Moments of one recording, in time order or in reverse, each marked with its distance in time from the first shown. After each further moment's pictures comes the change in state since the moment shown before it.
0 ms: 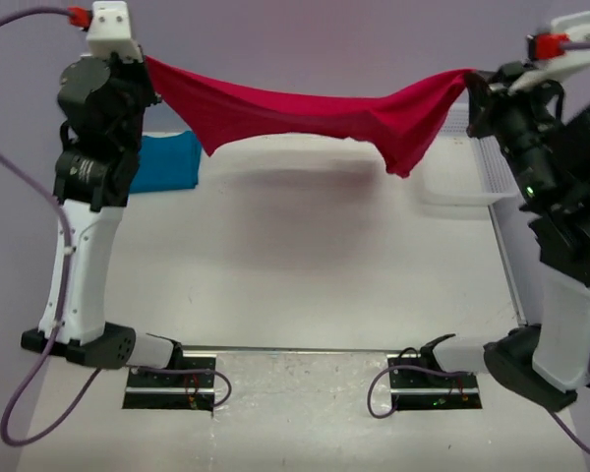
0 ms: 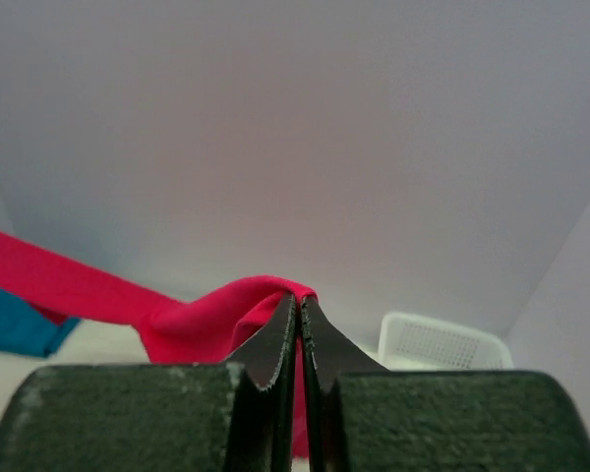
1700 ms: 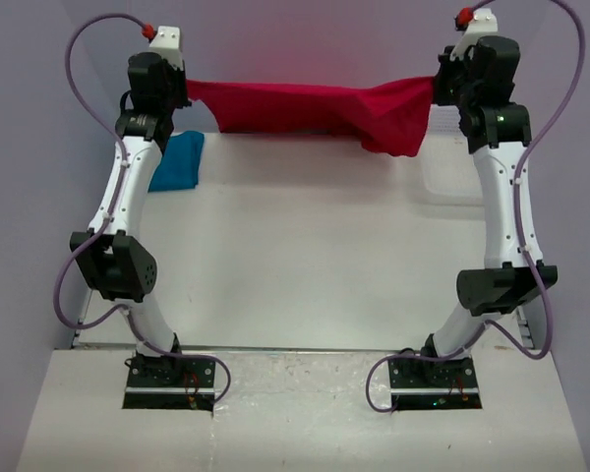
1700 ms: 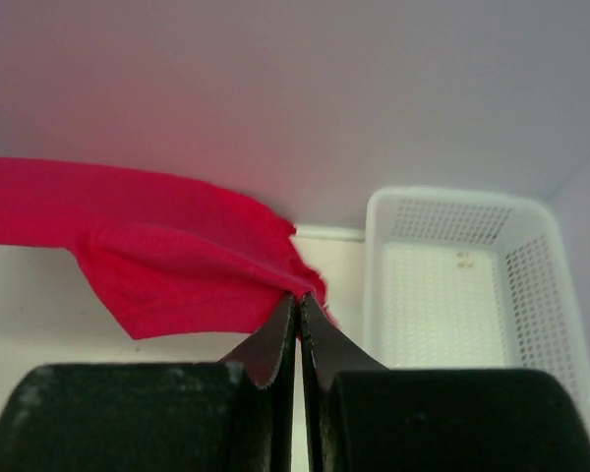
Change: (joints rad) left arm 0.173 0.418 0.044 0.182 0.293 -0.023; right arm -0.344 0.405 -0.064 0.157 -0.224 0.117
